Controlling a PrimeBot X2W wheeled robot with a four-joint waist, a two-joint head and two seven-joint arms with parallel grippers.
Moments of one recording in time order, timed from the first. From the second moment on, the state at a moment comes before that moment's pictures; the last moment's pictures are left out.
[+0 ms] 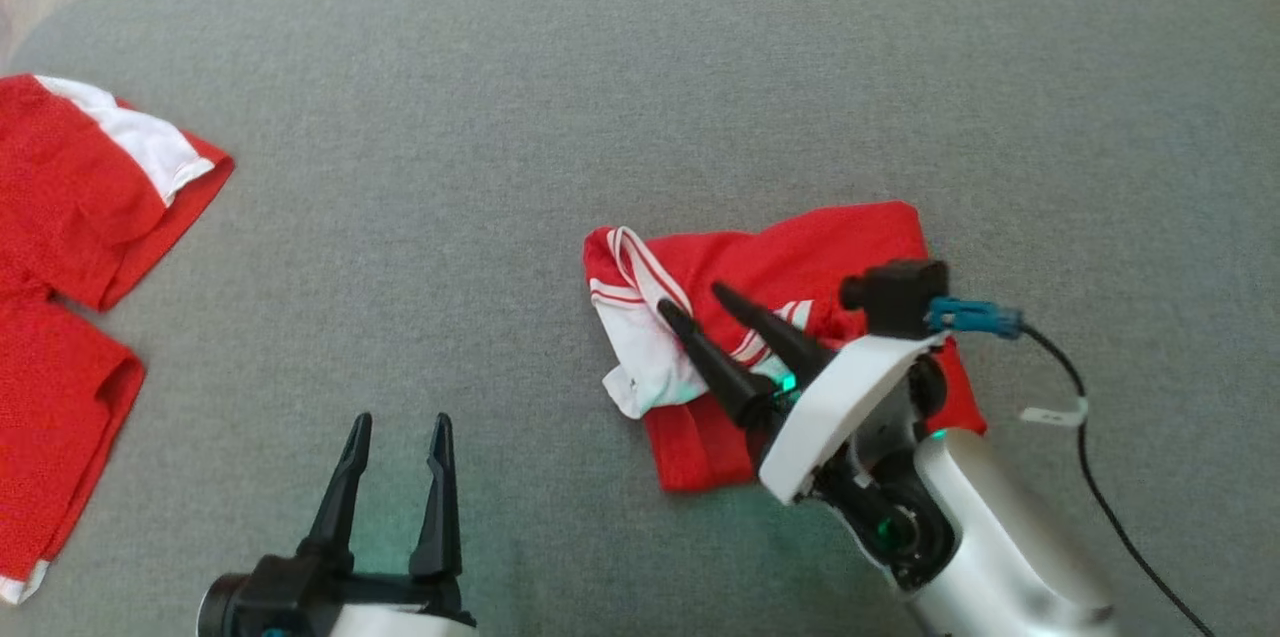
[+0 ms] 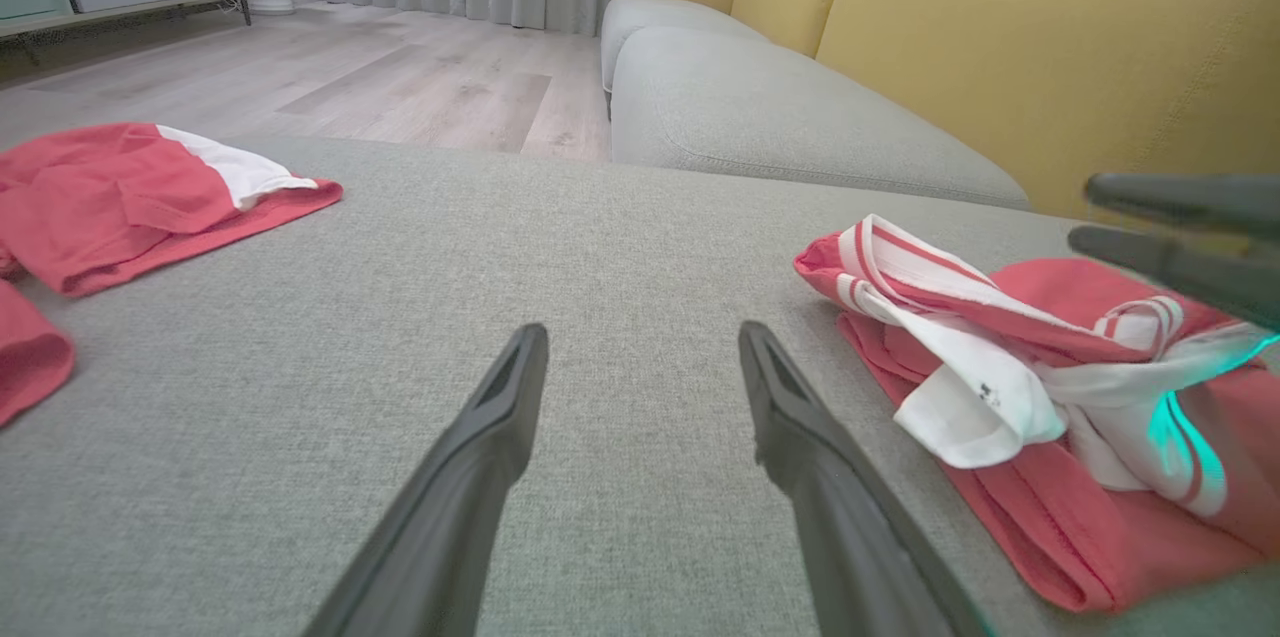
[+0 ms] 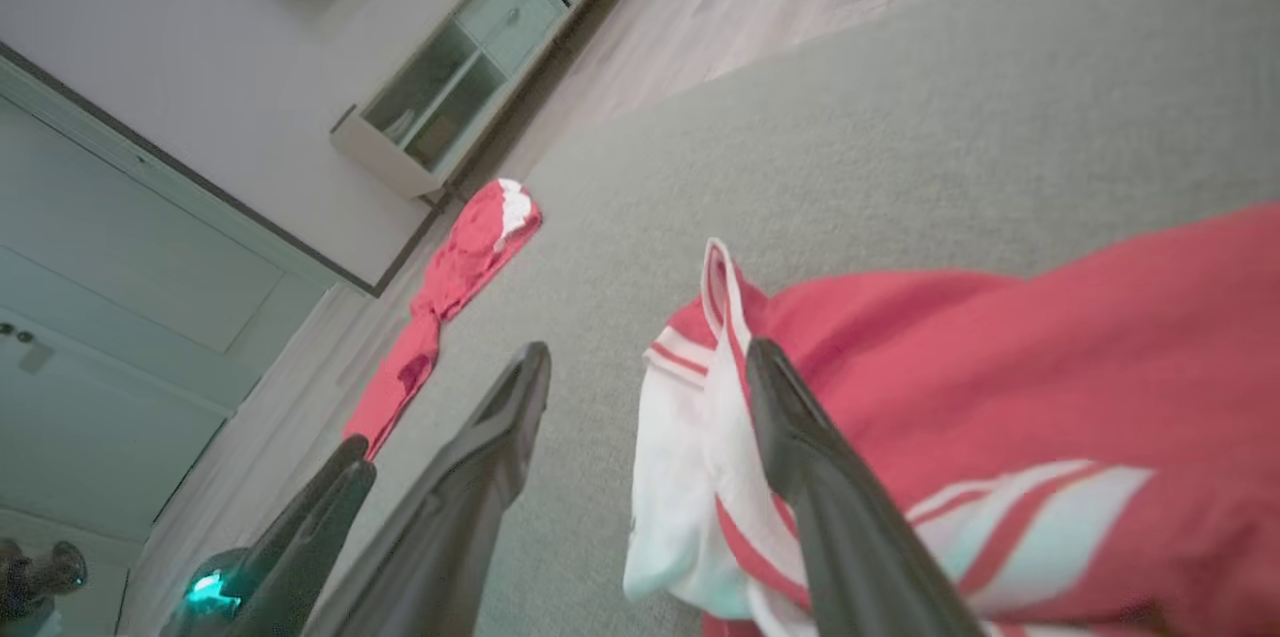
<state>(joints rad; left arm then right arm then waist) 0.10 0.05 -0.19 0.13 -0.21 -0.03 -0.25 -0.30 -0.07 0.55 0.23 0.73 0.13 0.27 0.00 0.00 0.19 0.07</state>
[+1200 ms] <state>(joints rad) 0.18 0.05 -0.11 0.16 -0.18 -0.04 -0.25 -0.02 -0.21 0.05 0.34 0.21 0.13 -0.22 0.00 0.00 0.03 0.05</state>
